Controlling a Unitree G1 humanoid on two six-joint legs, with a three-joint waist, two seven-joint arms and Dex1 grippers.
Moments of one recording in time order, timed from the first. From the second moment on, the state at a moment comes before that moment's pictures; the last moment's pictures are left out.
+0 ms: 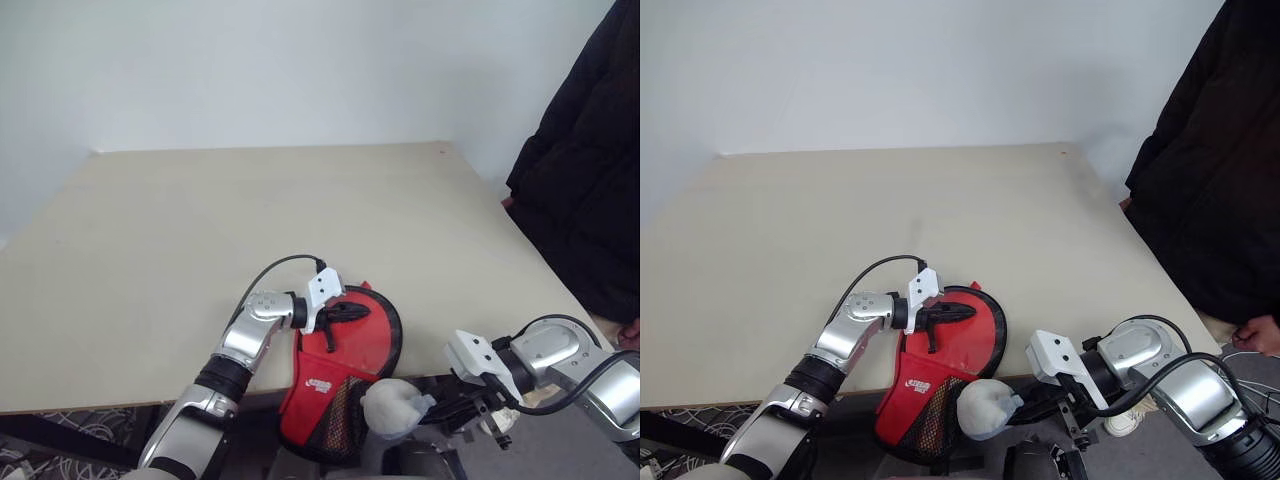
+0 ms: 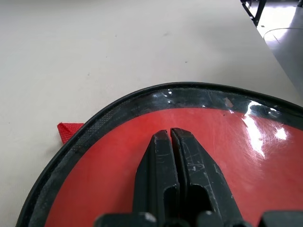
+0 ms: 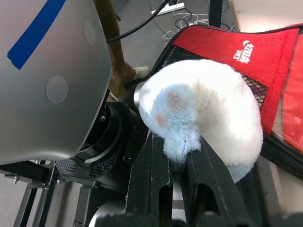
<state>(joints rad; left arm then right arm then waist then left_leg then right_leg) -0.47 0.30 -0.31 0.42 -0.11 0.09 -1.06 -0.11 -0.92 0.30 -0.49 0.49 0.50 1.37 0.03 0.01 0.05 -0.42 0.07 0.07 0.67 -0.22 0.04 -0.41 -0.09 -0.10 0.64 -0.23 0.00</state>
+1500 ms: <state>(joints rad) -0.47 0.31 -0.33 0.42 -0.11 0.09 -1.08 -0.15 -0.93 0.30 -0.54 0.53 0.57 1.36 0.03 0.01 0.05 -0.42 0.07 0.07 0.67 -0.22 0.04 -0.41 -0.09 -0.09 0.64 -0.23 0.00</state>
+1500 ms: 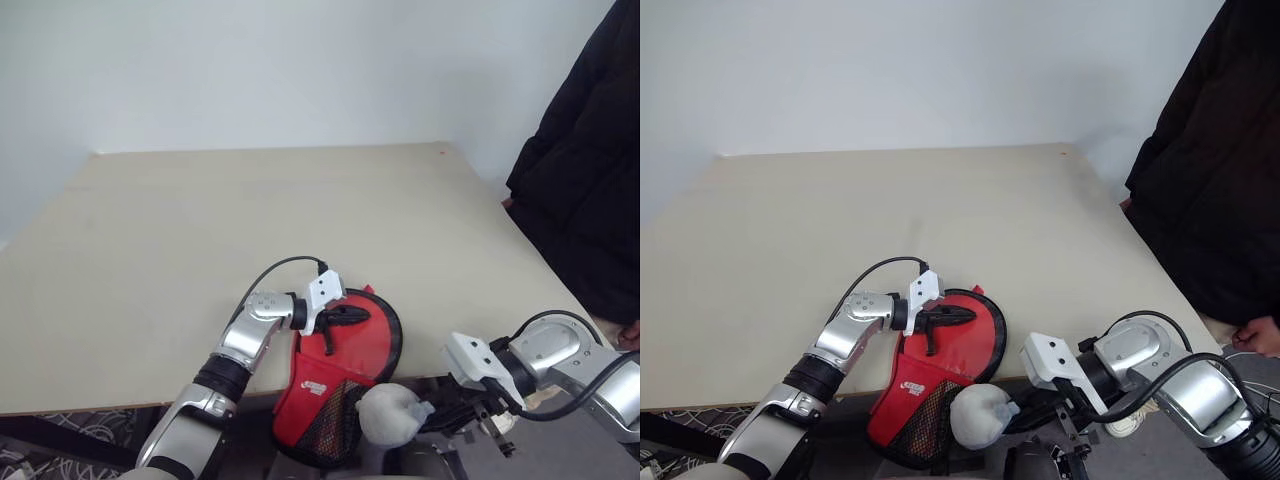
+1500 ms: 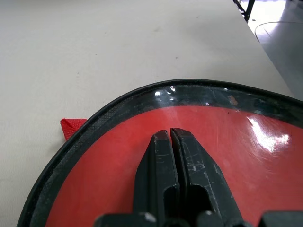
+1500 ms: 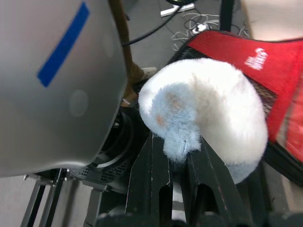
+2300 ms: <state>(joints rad) -0.46 0.32 -0.27 0.45 -0.13 0.08 -1.04 -0.41 -0.67 0.26 -0.03 0.31 0.53 1.05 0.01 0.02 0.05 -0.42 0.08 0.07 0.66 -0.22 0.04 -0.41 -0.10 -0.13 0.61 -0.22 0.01</state>
